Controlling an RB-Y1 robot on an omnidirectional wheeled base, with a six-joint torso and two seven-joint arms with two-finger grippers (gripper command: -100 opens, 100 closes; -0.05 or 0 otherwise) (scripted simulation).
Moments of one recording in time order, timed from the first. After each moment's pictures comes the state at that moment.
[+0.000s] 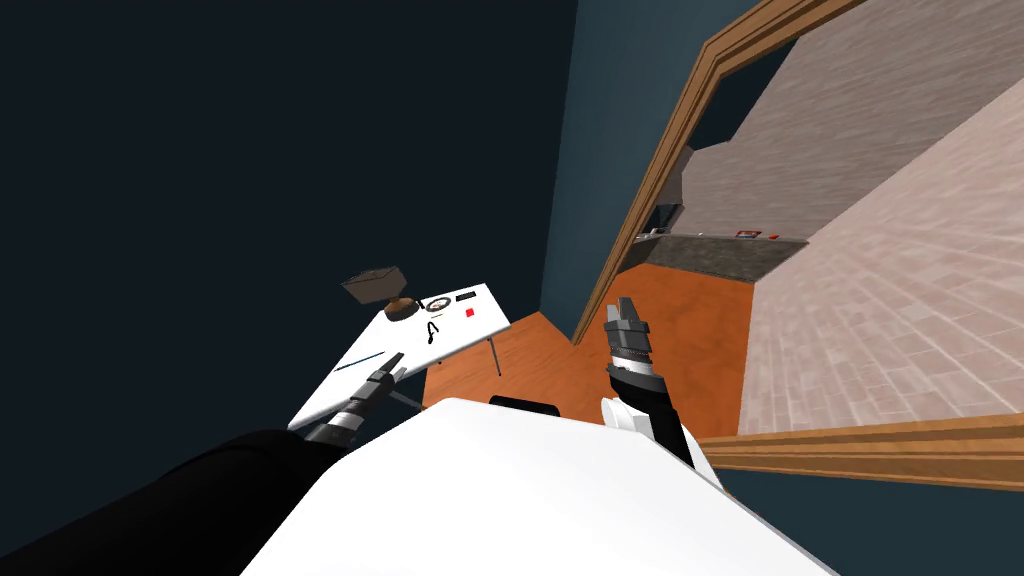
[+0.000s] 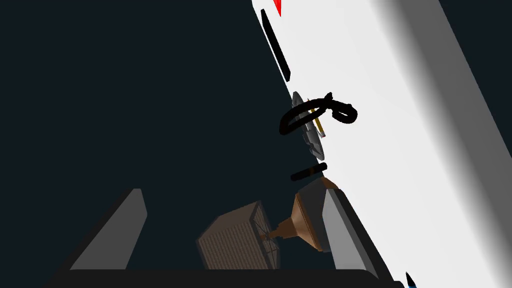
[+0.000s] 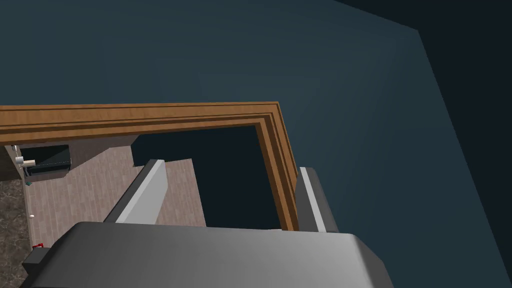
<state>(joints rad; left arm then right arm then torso) 0.84 0.26 0.60 -1.77 -0.71 -0.74 0.89 0.54 0.00 0.06 -2.30 0.08 -0.40 0.13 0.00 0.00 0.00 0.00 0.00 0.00</state>
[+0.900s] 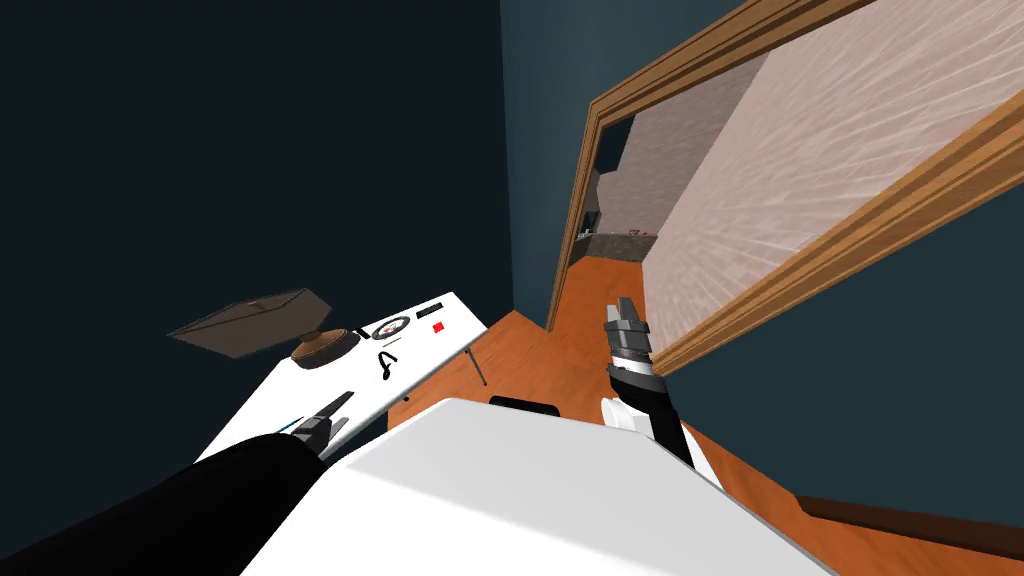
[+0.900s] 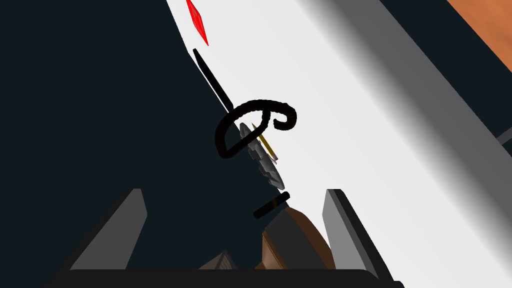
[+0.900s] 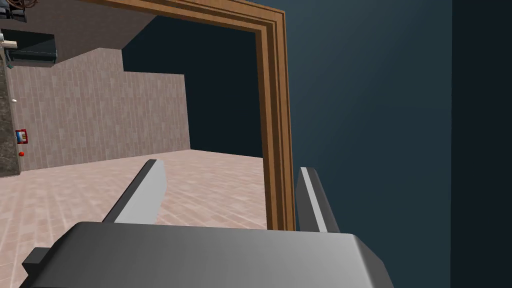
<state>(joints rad) 0.96 0.29 0.81 -1.60 -0.88 -0.81 1.07 0.54 0.00 0.06 -2.30 0.08 -0.40 0.13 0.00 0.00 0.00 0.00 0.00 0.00</state>
